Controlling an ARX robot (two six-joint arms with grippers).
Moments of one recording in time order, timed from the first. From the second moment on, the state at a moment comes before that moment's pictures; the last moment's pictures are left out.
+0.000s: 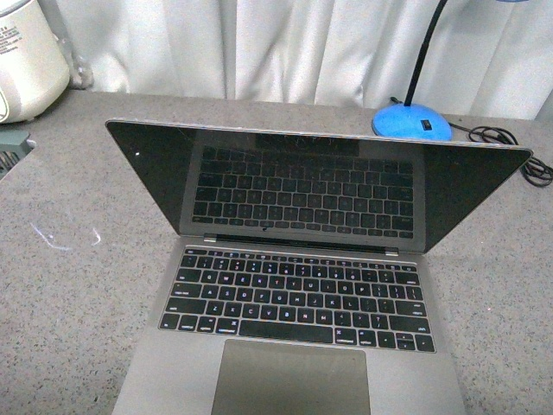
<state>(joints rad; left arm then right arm) 0.00 0.00 0.02 0.00 0.00 0.00 0.00 0.00 0.00 0.00 0.00 -0.01</state>
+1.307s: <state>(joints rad) 0.00 0.00 0.02 0.00 0.00 0.00 0.00 0.00 0.00 0.00 0.00 -0.01</state>
